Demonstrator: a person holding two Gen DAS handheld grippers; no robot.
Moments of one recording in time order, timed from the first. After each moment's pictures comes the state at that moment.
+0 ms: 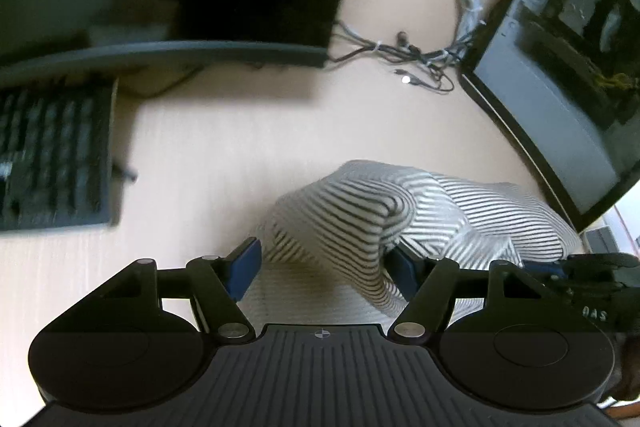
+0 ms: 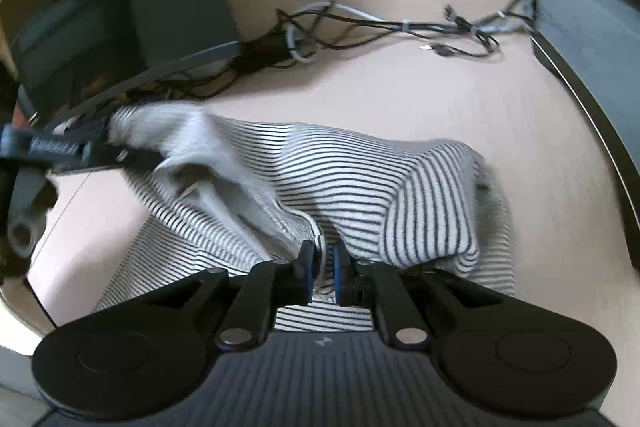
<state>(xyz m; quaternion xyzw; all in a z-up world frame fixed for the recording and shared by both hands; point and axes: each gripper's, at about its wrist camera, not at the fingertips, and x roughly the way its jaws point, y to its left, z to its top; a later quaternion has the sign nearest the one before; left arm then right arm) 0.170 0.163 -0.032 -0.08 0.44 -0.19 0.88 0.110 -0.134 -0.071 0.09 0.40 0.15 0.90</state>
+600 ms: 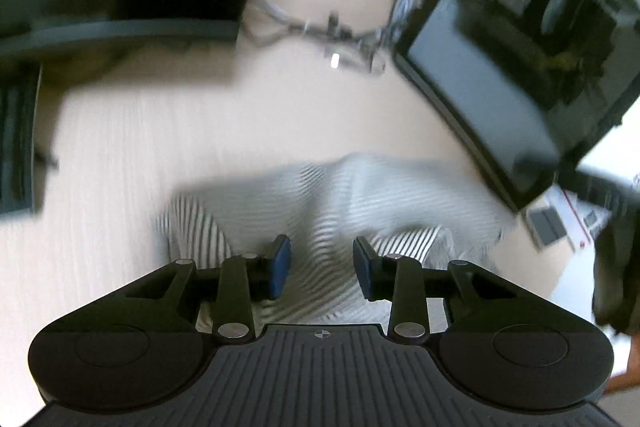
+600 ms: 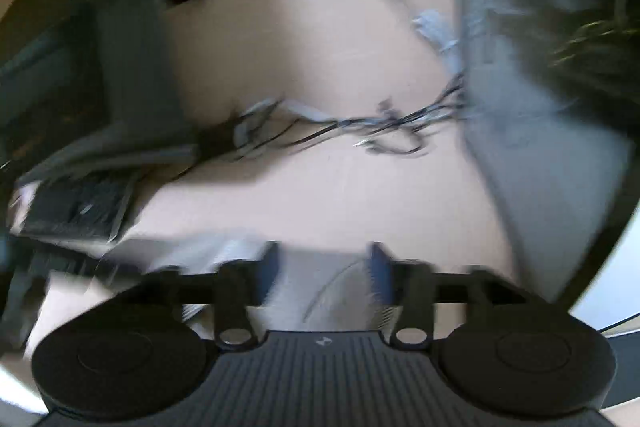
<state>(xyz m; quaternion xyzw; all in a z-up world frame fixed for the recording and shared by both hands) 0.155 0.122 -0.034 -0.07 0.47 -0.27 0.84 0.107 -0.175 -0.012 0.07 0.33 0.07 0.94</state>
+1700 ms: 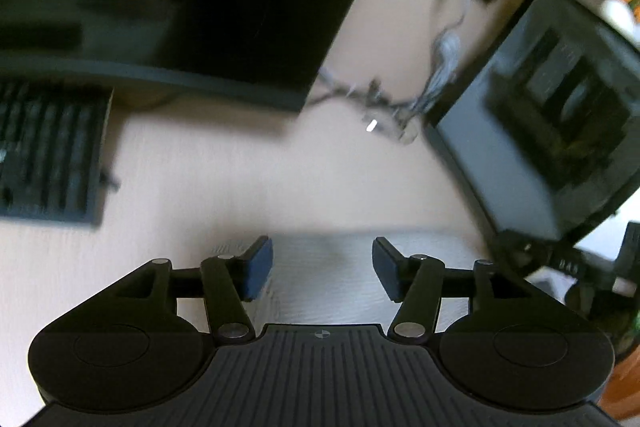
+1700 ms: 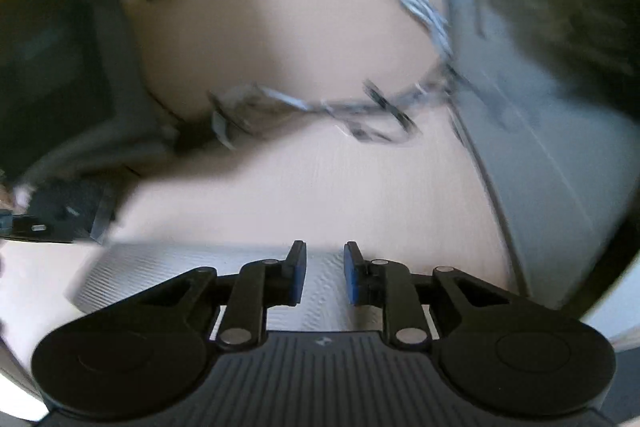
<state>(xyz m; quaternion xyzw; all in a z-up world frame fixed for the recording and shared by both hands) 0.163 0.157 0.019 -0.14 0.41 -0.23 0.87 0.126 -0.184 -0.013 0.09 0.33 0.10 0.93</state>
